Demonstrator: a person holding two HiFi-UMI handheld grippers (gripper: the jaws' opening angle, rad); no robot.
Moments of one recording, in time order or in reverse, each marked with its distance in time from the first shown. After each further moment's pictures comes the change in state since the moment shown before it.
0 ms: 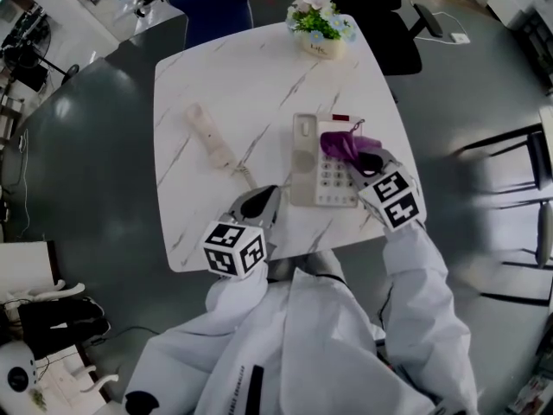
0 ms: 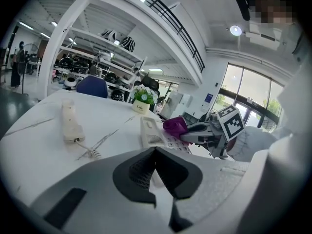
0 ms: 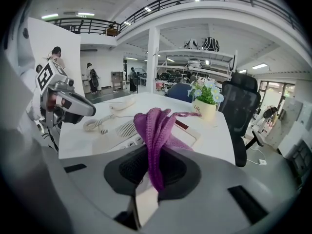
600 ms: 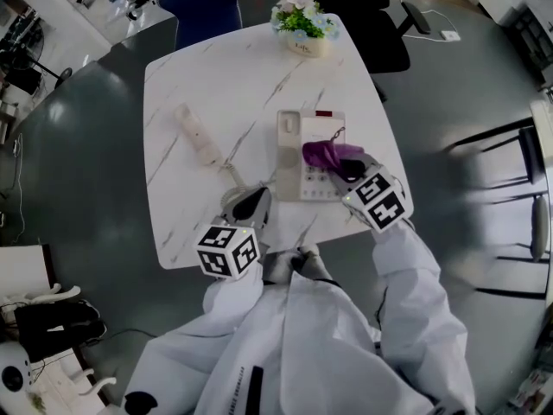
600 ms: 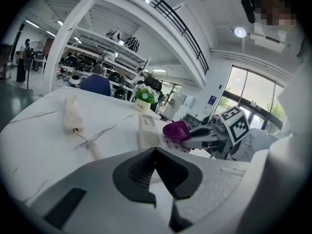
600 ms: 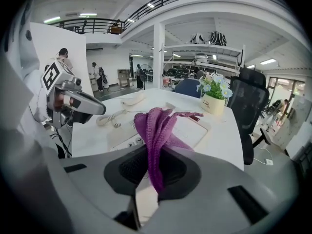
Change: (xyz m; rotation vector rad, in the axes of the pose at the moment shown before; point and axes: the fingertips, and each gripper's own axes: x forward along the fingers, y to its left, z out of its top) left arm -0.002 -0.014 -0.009 -0.043 -0.009 0.031; right arm -0.010 0.025 -0.015 -0.021 0.046 0.092
